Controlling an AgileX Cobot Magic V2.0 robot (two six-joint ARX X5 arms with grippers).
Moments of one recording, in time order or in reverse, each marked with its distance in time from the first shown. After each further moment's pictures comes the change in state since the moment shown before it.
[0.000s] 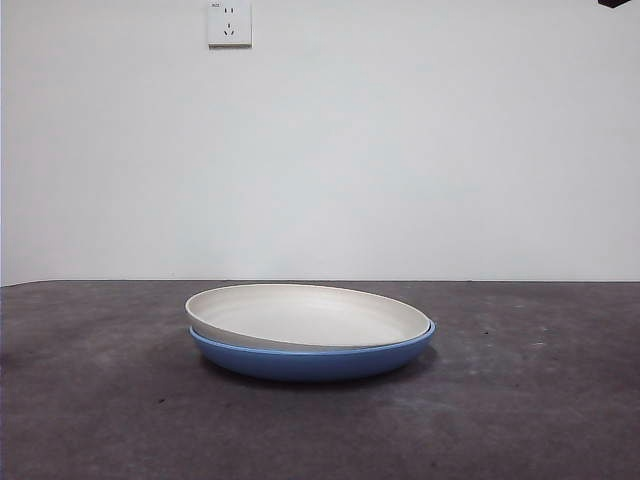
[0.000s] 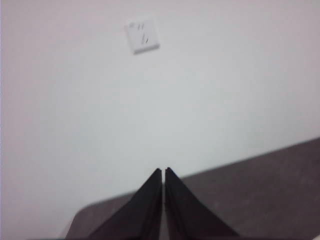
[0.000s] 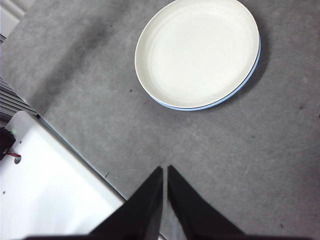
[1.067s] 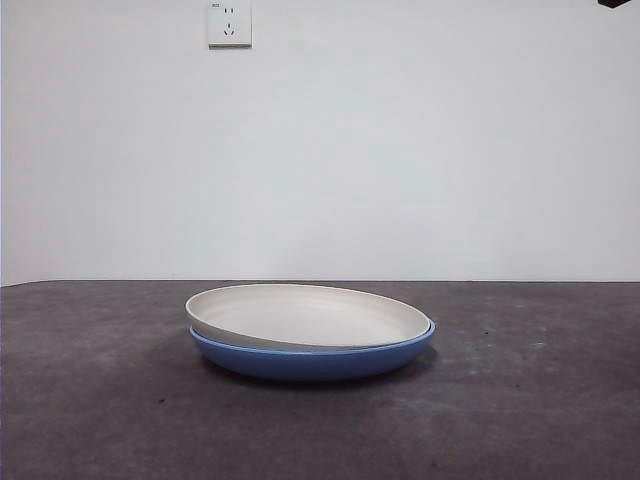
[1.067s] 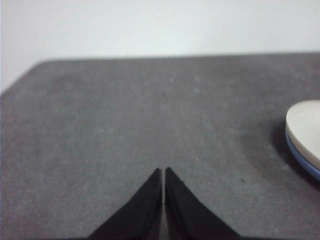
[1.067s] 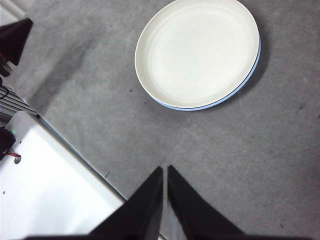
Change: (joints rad) left arm 0.031 -0.354 -0.596 -0.072 -0.006 -0.192; right arm 0.000 0.000 0.000 0.000 0.000 0.000
